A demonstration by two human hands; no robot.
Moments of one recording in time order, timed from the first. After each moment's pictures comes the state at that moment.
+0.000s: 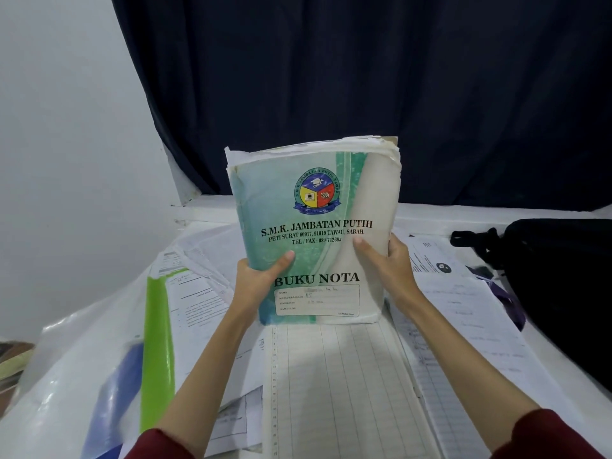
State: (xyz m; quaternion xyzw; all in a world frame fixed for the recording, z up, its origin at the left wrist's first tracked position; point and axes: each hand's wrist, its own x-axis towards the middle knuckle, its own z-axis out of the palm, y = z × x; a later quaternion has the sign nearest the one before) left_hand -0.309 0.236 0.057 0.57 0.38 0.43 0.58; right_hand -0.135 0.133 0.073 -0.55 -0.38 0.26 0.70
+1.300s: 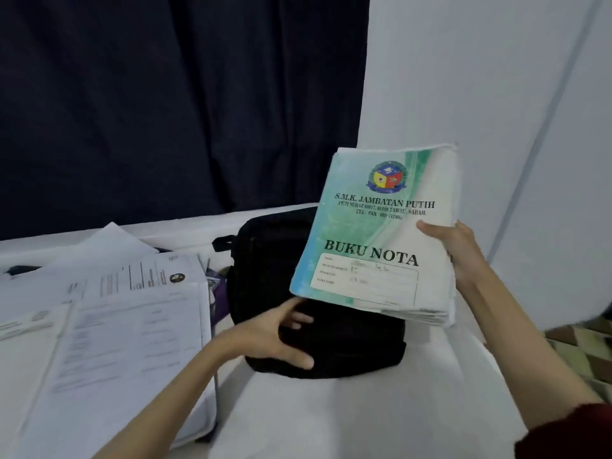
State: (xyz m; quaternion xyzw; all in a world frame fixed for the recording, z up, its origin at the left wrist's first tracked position) left_hand 0.066 -0.092 0.039 0.88 0.11 -0.09 0.46; right_hand 0.288 -0.302 0.118 -0.57 -0.16 0.17 0.79
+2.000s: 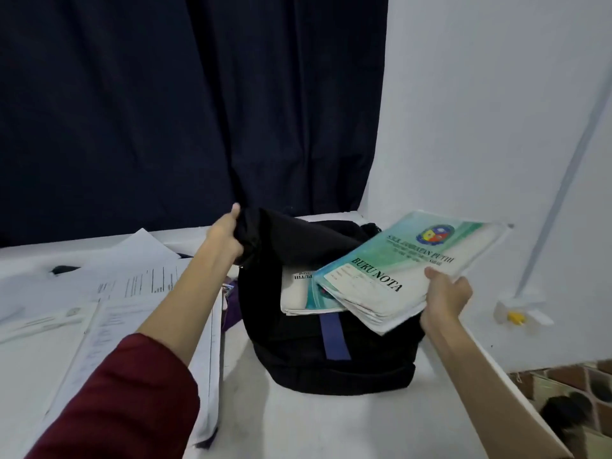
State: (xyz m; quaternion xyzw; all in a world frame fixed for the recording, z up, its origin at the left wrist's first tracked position) left_hand 0.124 0.002 0.142 0.38 0.42 0.34 0.75; right_hand 0.279 -0.264 0.063 -0.54 0.10 0.04 0.84
